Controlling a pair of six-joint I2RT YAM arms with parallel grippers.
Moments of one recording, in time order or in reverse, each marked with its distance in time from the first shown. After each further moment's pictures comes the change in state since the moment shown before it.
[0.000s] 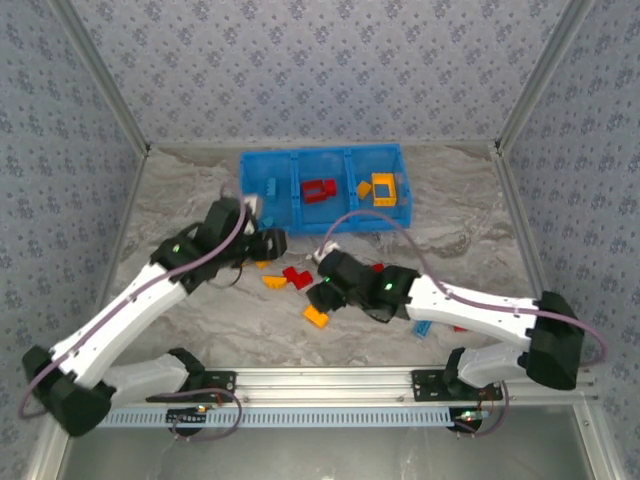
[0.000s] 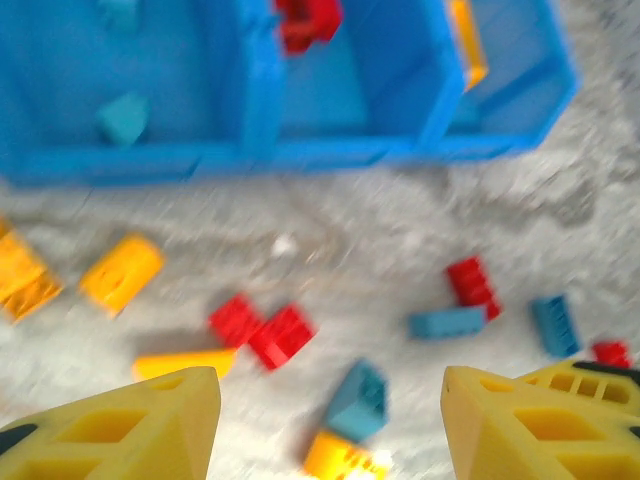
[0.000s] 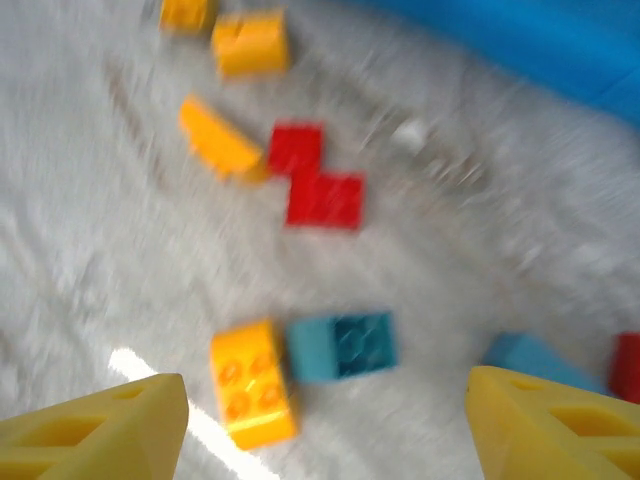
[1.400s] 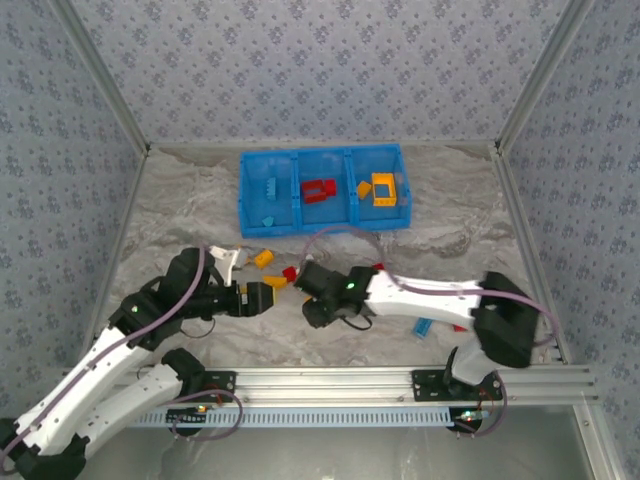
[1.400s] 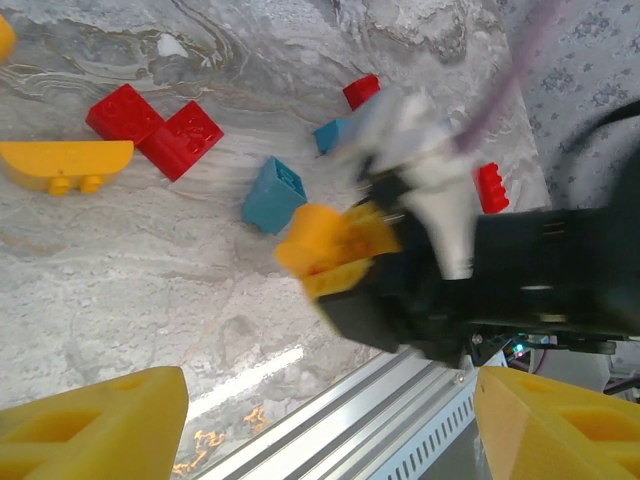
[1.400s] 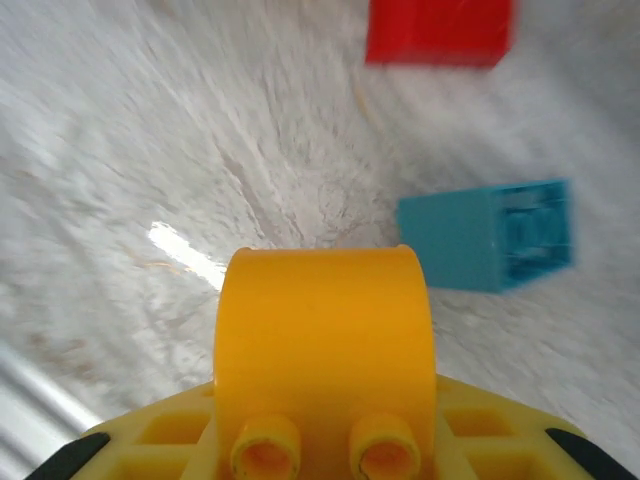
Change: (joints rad) left arm 0.000 -0.351 -0.261 -0.035 0.354 -0.024; right arm -0.010 0.171 0.080 -0.094 -0.158 0.110
